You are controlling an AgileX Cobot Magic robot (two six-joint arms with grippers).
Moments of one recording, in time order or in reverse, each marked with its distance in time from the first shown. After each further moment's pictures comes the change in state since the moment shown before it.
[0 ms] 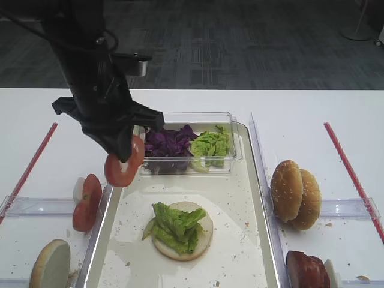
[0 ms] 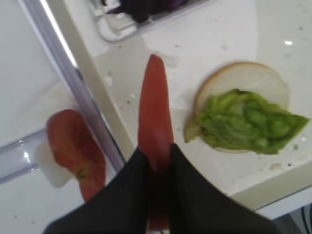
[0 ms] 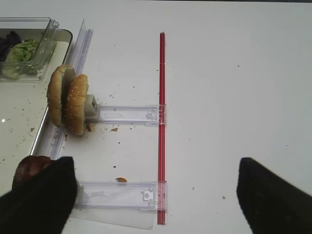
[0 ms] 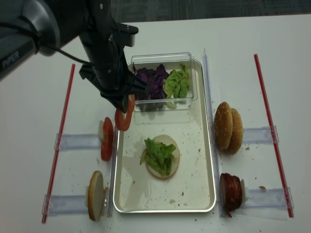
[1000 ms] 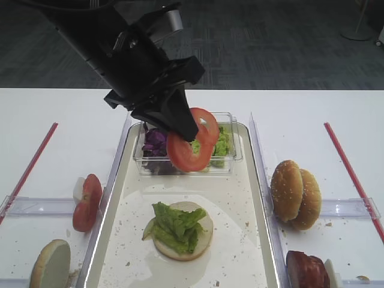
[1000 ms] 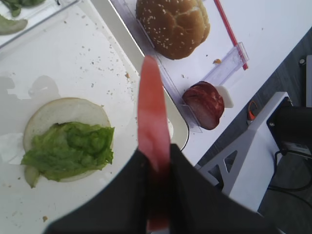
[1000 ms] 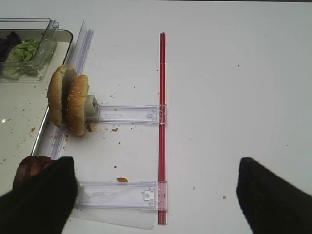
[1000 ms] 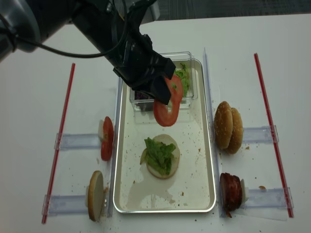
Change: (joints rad) left arm 0.000 -0.087 0.000 -0.550 0.003 0.353; right arm 0.000 0.000 0.000 0.000 0.000 0.002
